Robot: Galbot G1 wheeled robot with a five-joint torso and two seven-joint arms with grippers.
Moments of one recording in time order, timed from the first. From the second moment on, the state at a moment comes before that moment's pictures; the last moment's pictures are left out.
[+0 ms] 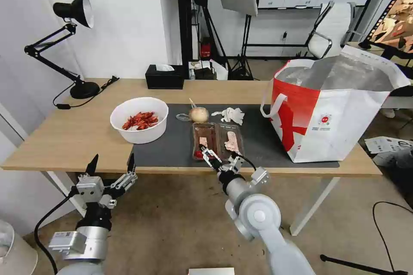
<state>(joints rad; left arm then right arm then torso) 1.75 -1.43 -0.66 -2.32 -0.22 -0.07 -0.03 -1.14 1.42 0.09 1.98 1.28 -0.22 0.55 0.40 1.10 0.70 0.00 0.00</state>
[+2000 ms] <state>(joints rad) 1.78 -1.42 -0.65 -2.31 -0.22 -0.12 -0.03 -1.12 1.37 0.10 2.00 0.95 -0.10 0.39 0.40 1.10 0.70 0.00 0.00</state>
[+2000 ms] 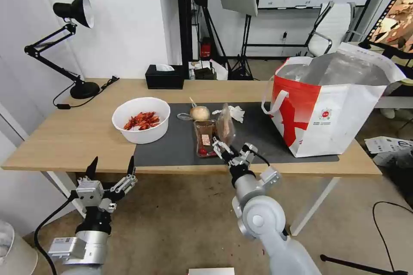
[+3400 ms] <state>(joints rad) 1.72 -1.26 -0.65 -2.35 -0.56 0.04 -0.03 -0.36 1.07 -0.30 1.45 0.60 -0.36 -0.25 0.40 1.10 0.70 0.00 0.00</state>
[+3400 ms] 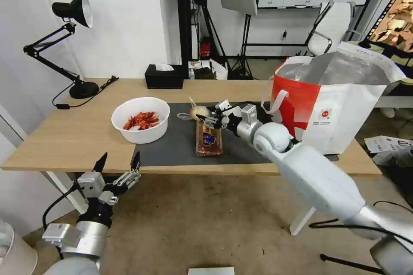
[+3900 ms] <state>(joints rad) 1.53 -1.06 -0.58 -2.26 -0.90 0.16 -0.01 -0.40 1.06 -0.28 1.42 0.58 -0.43 -0.21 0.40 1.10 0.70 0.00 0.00</state>
